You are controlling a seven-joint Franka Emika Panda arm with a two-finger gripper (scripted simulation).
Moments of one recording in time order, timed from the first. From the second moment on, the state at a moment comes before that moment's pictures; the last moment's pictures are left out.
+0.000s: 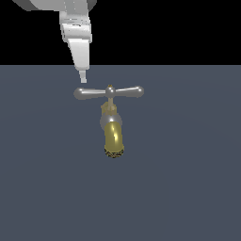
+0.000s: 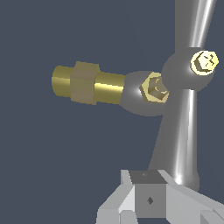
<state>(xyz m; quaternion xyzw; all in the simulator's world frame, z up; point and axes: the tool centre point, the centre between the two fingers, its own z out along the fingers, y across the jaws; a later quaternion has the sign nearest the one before) 0.046 0.131 0.238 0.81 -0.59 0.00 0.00</state>
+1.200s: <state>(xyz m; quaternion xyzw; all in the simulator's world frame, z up) 0.043 0.146 0.198 0.77 -0.64 0.00 0.00</state>
